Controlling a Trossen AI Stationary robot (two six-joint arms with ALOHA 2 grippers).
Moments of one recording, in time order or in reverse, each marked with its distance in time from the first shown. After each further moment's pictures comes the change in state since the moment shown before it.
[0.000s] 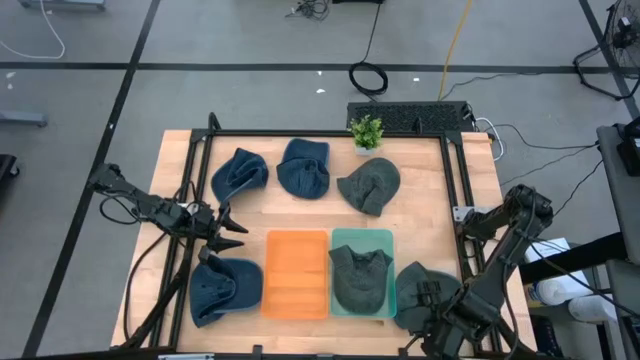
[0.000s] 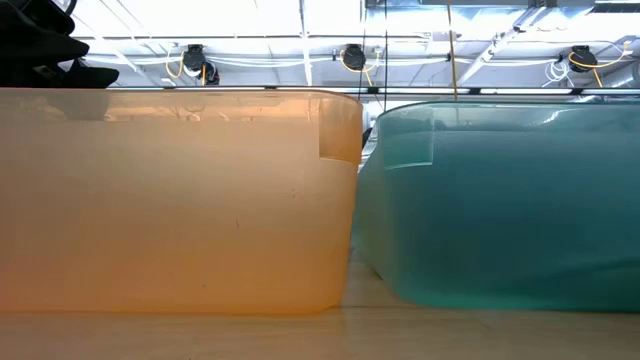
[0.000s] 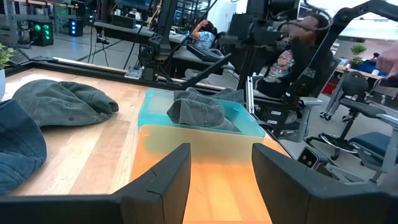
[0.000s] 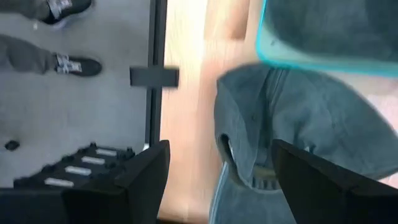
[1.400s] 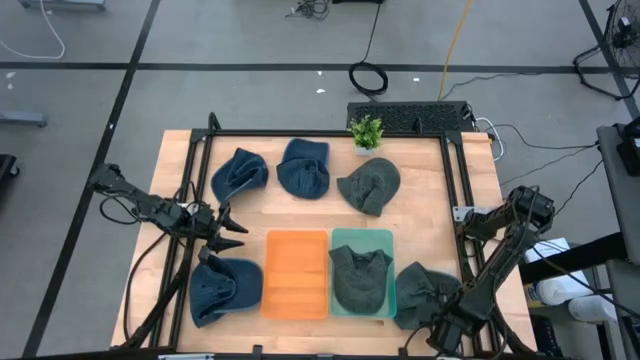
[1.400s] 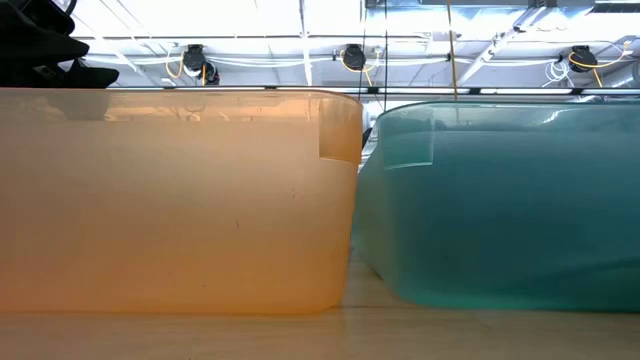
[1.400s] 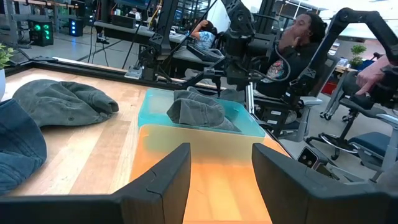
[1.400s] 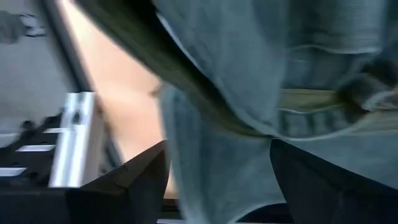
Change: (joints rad) left arm 0.000 0.000 0.000 0.000 0.000 0.000; right arm 0.082 0.000 -0.435 0.283 -0.222 0.297
